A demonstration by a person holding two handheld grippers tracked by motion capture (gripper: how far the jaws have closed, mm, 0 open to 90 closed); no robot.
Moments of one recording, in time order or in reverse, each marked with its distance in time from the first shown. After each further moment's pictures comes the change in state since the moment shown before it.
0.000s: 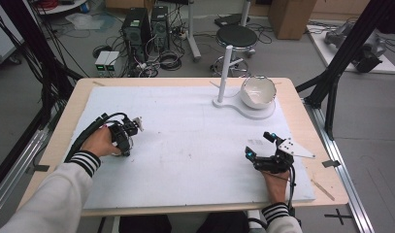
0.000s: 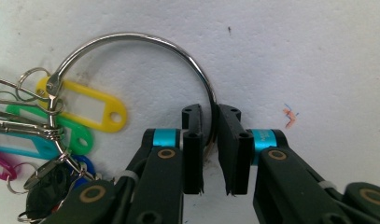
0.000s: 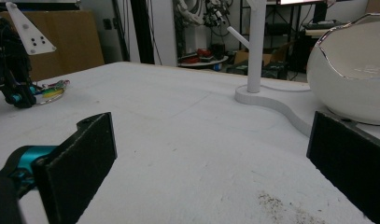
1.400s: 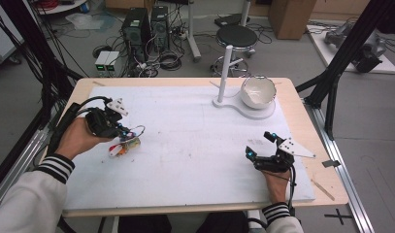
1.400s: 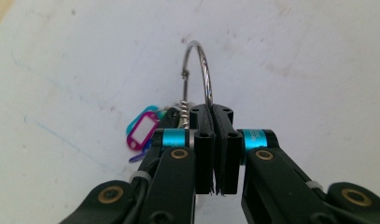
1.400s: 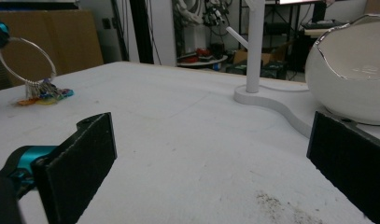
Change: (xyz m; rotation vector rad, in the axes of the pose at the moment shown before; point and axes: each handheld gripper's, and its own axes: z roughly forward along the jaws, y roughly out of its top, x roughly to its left) left arm -0.014 -0.041 -0.100 -0.551 0.020 0.185; right arm -0.001 0.003 -0.001 0.009 -0.005 0.000
